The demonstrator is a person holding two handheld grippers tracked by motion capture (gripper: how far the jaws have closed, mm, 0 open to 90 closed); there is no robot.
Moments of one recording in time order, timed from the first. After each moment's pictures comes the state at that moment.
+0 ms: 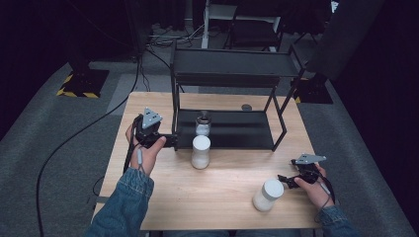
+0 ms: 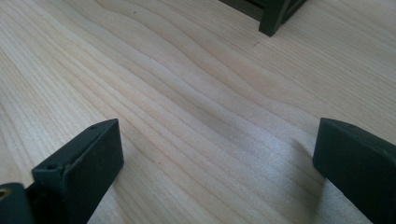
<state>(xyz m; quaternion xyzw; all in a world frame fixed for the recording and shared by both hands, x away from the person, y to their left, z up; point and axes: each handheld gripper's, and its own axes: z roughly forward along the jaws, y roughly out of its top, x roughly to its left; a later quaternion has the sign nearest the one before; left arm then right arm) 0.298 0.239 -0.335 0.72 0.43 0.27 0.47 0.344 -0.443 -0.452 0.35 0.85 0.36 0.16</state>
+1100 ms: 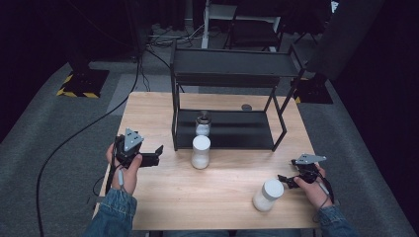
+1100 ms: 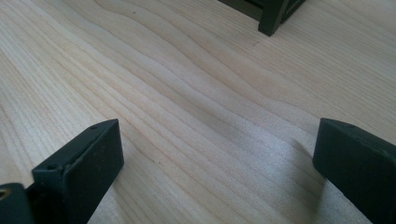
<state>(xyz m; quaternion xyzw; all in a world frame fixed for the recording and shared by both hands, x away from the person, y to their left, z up) 0.255 0.274 -0.370 0.73 0.44 0.30 0.42 0.343 -0.442 -0.452 0.35 0.85 0.36 0.16</state>
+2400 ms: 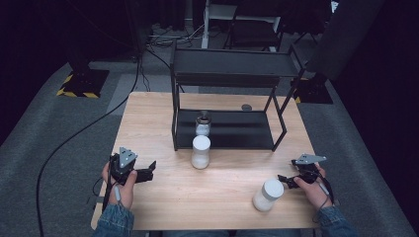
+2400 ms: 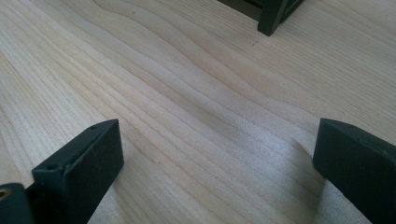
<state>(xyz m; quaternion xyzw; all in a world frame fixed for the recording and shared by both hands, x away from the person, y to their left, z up) 0.235 0.280 -0.417 0.72 0.50 0.28 0.39 0.342 -0.441 -0.452 0.35 0.85 0.36 0.16</state>
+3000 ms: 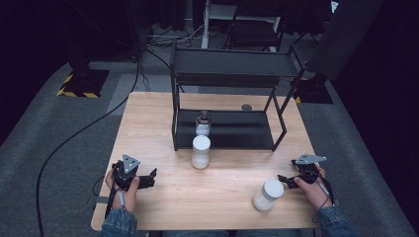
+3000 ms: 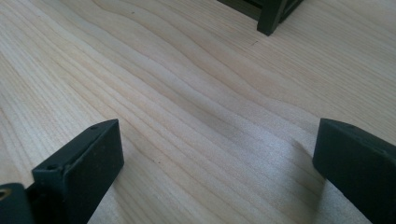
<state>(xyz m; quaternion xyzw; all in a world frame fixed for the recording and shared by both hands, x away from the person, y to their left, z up) 0.237 0.274 -0.441 0.73 0.51 0.27 0.36 0.341 -0.441 -0.452 0.35 0.85 0.36 0.16</state>
